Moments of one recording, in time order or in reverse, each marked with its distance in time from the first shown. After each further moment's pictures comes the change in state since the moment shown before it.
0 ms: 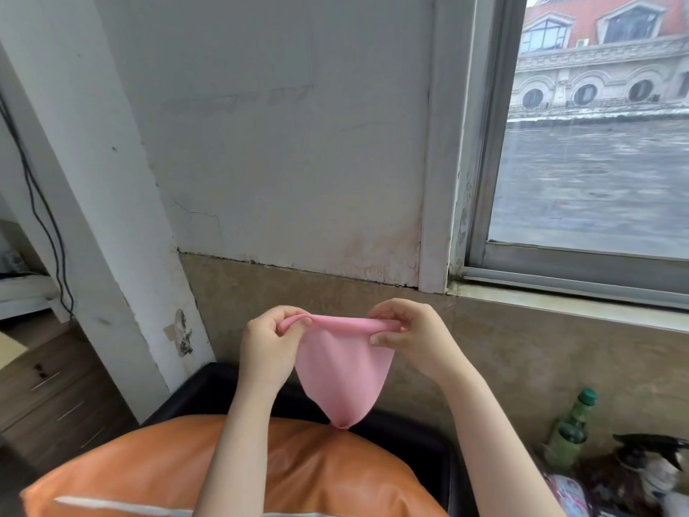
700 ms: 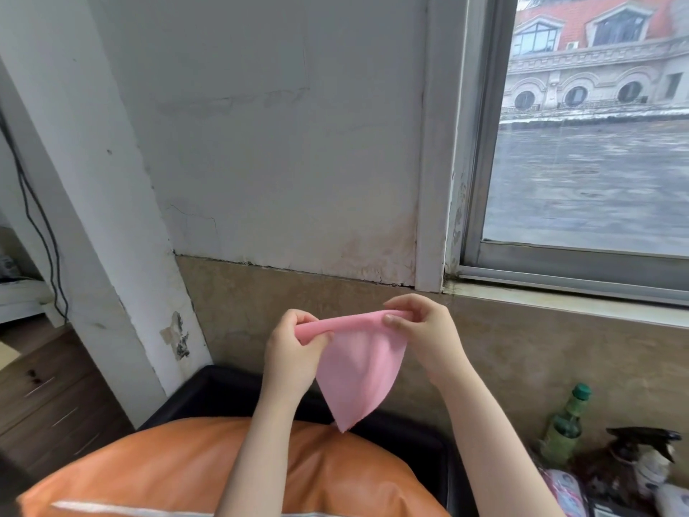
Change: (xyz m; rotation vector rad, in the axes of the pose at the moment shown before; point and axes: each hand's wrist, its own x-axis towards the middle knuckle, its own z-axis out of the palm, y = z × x) left_hand -0.013 0.002 0.020 0.059 -0.048 -0.041; right_hand -0.006 0.000 0.001 0.229 0.238 0.126
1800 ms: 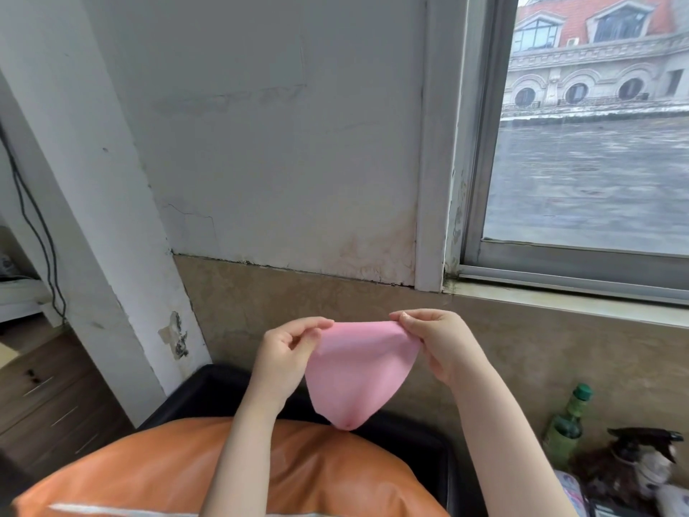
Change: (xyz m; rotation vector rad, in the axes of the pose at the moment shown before) left_hand 0.006 -0.012 -0.008 -0.239 -0.194 0.092; right_hand 0.006 0.007 -0.012 0.282 -0.026 0.341
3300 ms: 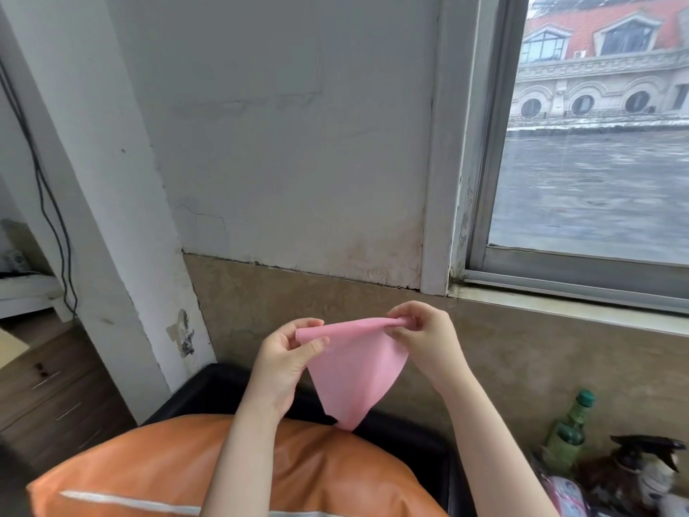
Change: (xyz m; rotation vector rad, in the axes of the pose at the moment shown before) left_hand -0.009 -0.004 -0.009 -0.450 0.025 -0.280; right_hand -0.016 0.001 0.018 -0.437 0.046 -0.381
